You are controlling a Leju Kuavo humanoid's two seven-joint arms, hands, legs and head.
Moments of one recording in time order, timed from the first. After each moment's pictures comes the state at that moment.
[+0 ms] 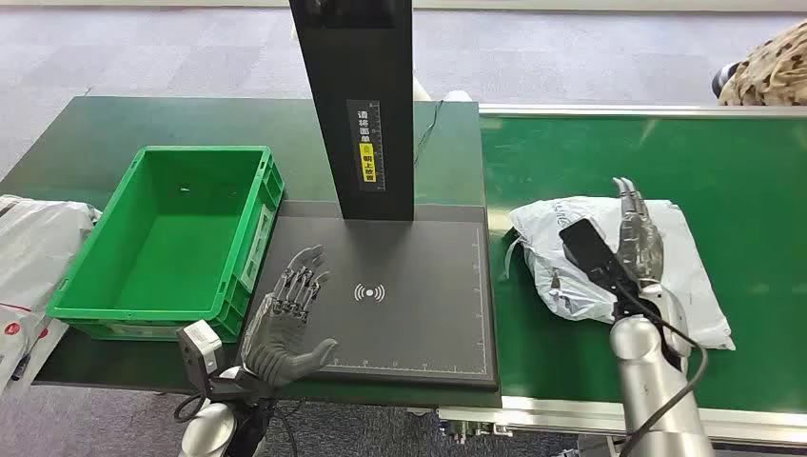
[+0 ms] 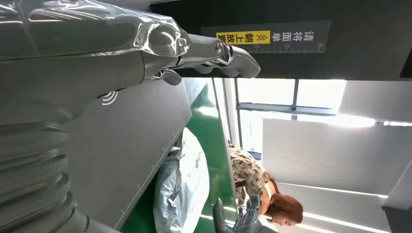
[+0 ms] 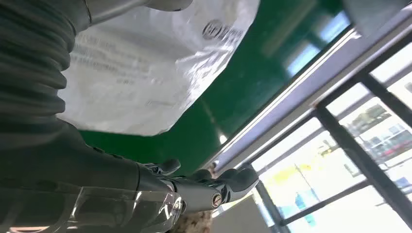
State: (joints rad) left arm 0.03 -0.15 -0.17 -1.54 -0.05 -0.25 -0.42; right arm -0.49 -0.04 -0.08 -1.07 0.86 -0.12 -0.16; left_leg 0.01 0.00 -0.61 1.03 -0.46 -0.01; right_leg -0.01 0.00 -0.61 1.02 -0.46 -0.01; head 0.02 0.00
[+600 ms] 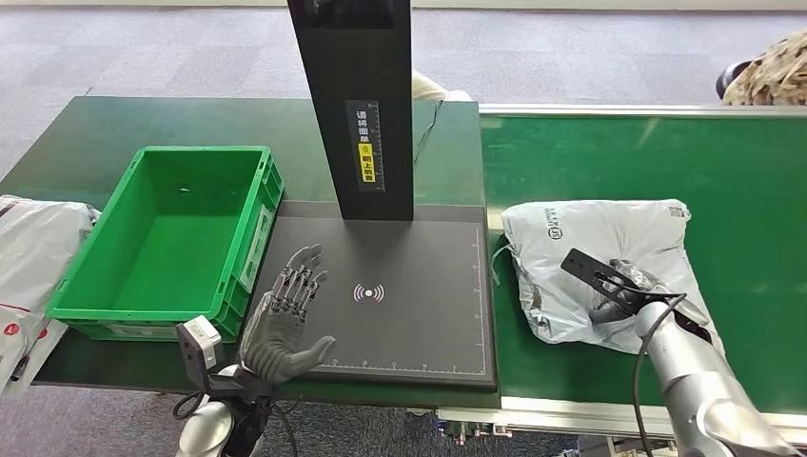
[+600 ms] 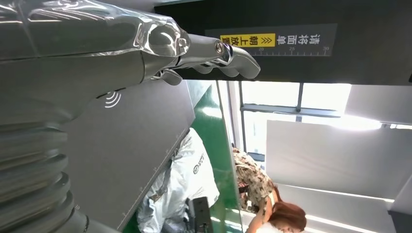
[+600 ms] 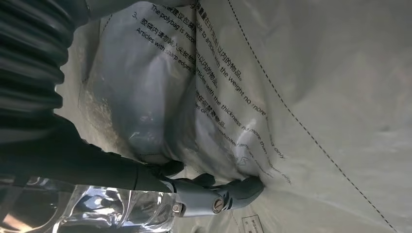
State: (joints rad) left arm 0.03 -0.14 -0.16 -1.54 -0.04 -0.25 -0.40; right arm -0.71 -0.18 -0.04 -0.47 1.09 0.27 0.10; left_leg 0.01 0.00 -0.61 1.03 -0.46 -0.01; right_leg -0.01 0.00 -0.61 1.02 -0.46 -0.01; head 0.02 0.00
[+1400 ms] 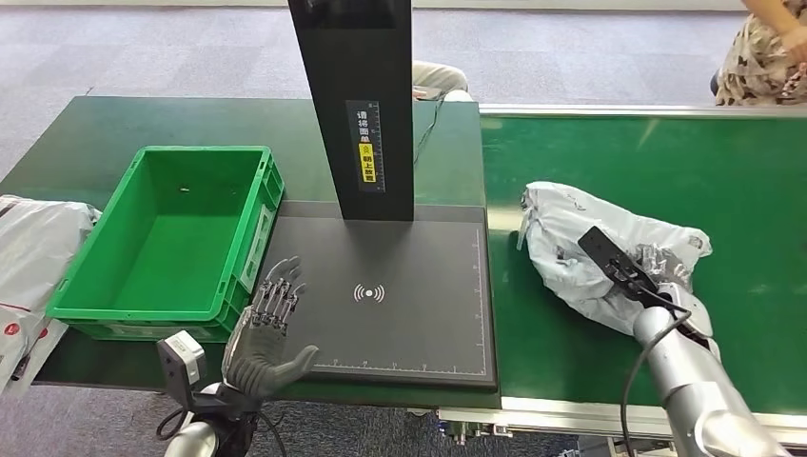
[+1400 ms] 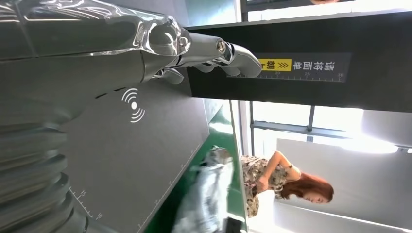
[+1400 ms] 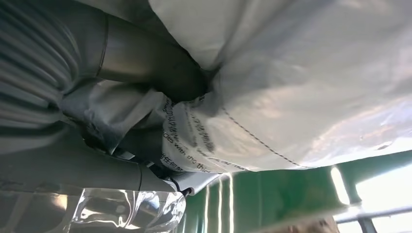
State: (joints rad) left arm 0.12 -0.11 -0.14 -1.62 -0.03 -0.19 -0.38; right arm -0.65 -0.19 0.02 -0.58 0.95 -0.14 0.08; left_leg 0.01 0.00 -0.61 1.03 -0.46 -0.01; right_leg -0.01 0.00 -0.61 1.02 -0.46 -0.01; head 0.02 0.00
